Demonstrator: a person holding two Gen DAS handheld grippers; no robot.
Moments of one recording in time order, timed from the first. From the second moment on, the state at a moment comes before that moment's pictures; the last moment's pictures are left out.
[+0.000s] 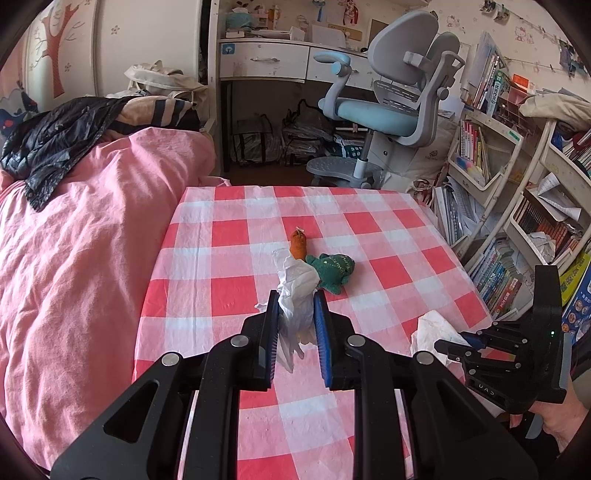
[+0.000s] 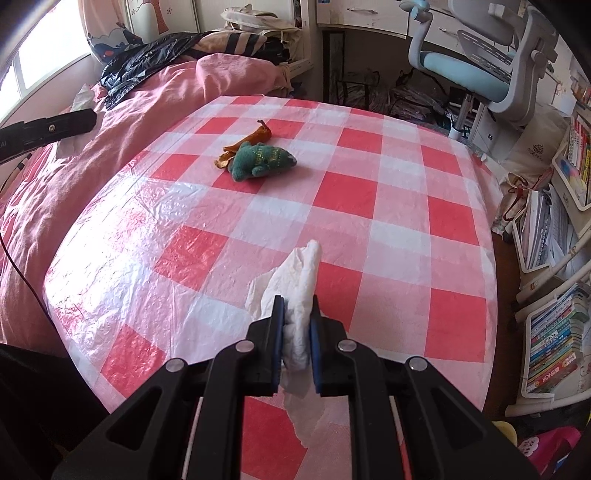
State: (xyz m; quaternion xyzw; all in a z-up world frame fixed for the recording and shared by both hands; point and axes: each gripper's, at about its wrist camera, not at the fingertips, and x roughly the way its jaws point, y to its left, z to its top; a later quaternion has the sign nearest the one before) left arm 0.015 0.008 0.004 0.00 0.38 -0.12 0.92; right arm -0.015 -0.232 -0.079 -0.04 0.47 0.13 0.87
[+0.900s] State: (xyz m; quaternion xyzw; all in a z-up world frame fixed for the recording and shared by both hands) left arm 0.016 0.007 0.002 0.01 0.38 -0.12 0.92; right arm -0.019 -0.240 -0.066 -0.01 0.44 0.14 0.89
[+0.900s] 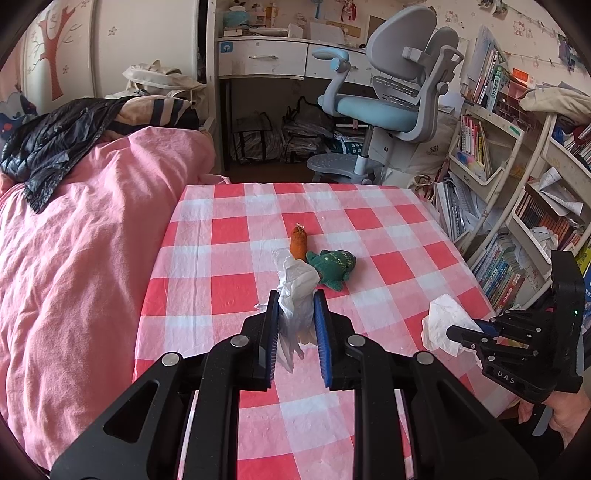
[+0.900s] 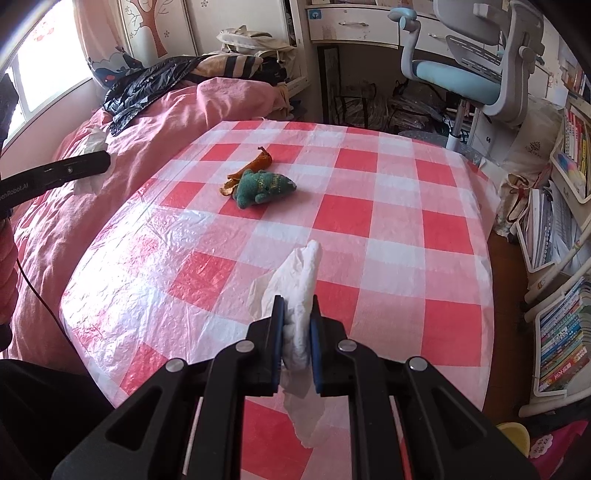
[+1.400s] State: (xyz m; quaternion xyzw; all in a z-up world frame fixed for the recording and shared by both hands) left arm 0.015 0.008 -0.001 0.01 0.38 -0.12 0.92; right arm -0.020 -0.239 -0.063 -0.01 0.44 0.15 0.89
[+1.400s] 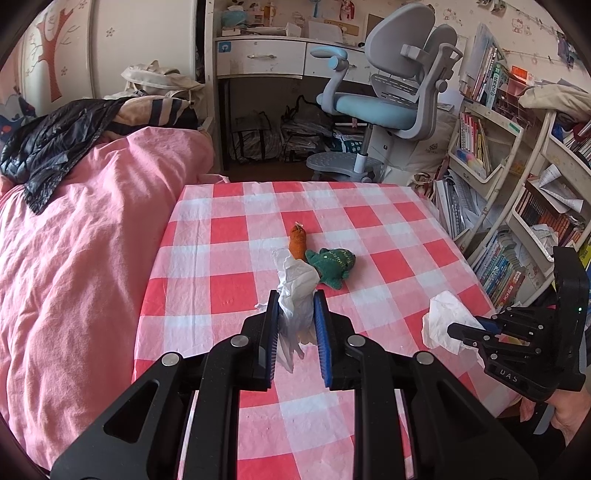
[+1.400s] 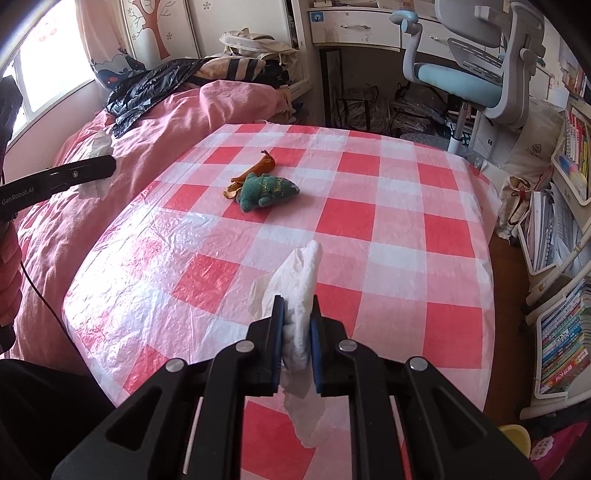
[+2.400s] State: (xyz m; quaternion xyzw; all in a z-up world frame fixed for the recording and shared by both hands) left arm 0.022 -0.012 -0.020 -0.02 0.41 -0.17 0.89; right arm -0.070 -0.363 -0.032 0.10 0.38 0.08 0.92
